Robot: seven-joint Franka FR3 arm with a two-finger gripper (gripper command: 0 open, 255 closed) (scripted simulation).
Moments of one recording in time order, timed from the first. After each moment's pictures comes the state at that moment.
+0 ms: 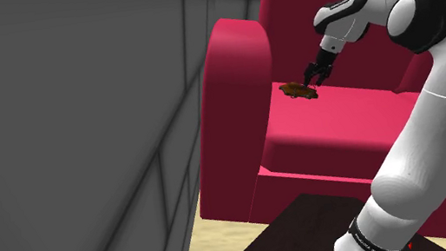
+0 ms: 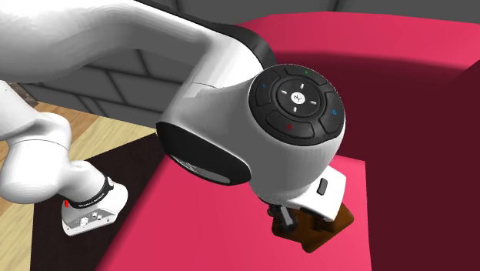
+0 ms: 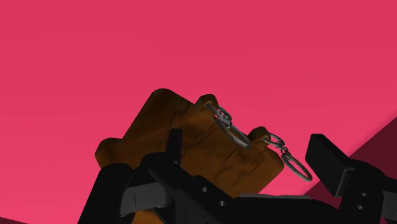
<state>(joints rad) -0.17 0.08 -0.64 -1.85 0.25 1.94 -0.67</state>
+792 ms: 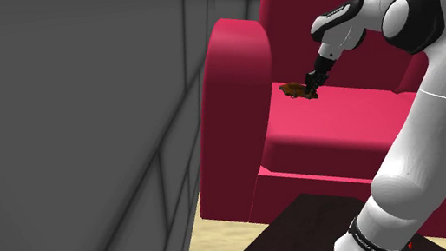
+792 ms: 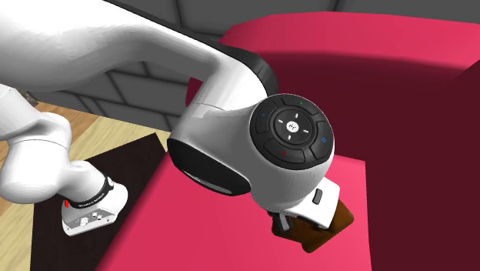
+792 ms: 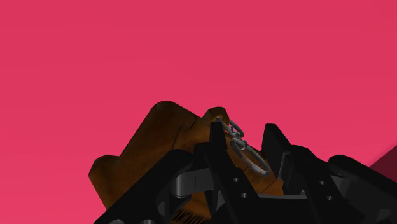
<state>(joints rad) -0.17 0.11 -0.64 -1.89 0.28 2.00 -0.70</state>
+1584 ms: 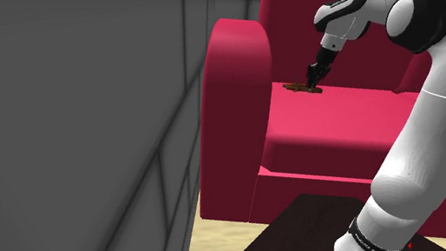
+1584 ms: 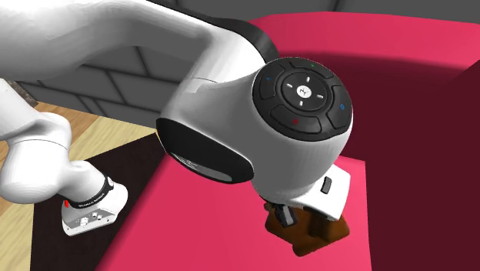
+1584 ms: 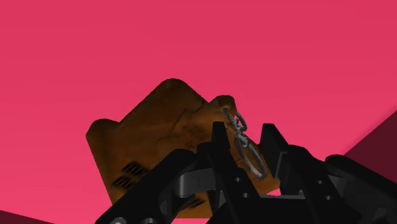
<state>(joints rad) -0.17 0.08 -0.64 -1.83 0.26 1.92 -0.67</state>
